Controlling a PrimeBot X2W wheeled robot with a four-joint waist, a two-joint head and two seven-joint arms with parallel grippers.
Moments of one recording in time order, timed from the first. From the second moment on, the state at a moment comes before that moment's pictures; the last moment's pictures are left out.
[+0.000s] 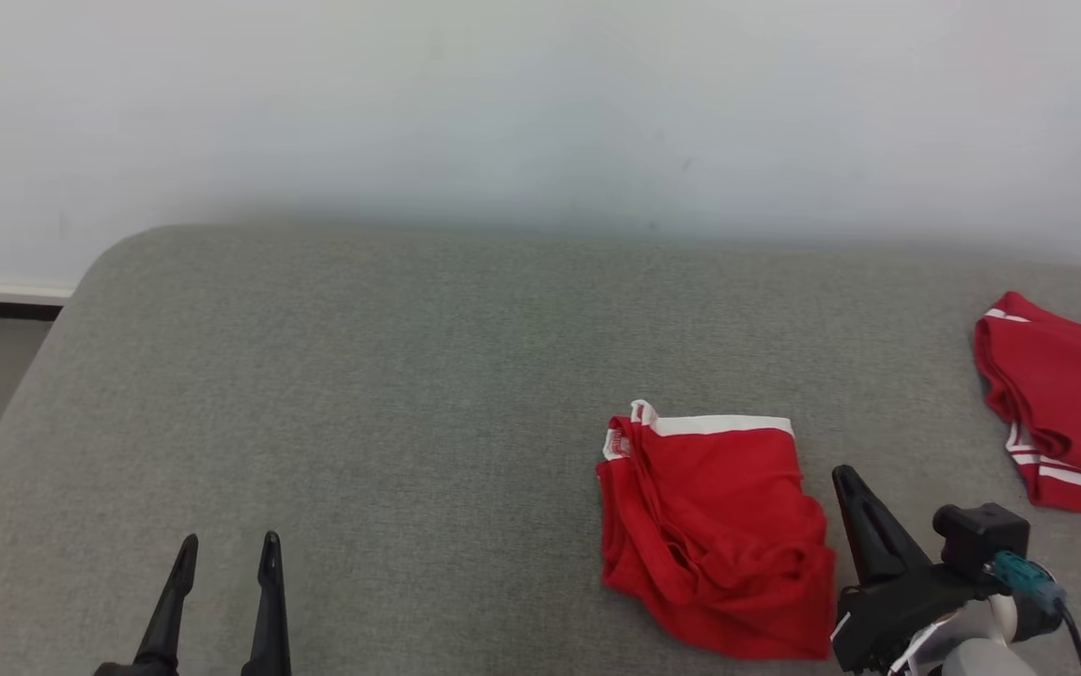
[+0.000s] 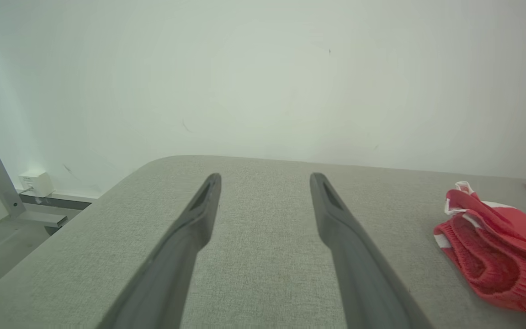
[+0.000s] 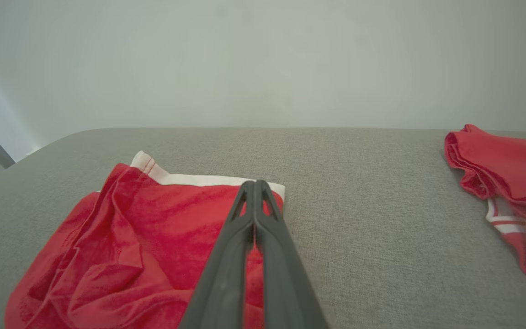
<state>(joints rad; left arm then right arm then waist) 0.06 0.06 0.03 0.06 -0.14 -0.13 -0.26 -0.26 -0.24 0.27 0.54 0.41 0.13 -0.25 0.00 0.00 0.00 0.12</state>
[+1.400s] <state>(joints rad) 0.02 0.08 0.03 0.09 -0.15 -0.13 -0.26 -0.24 -0.12 0.28 0.39 0.41 0.13 -0.26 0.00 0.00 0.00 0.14</state>
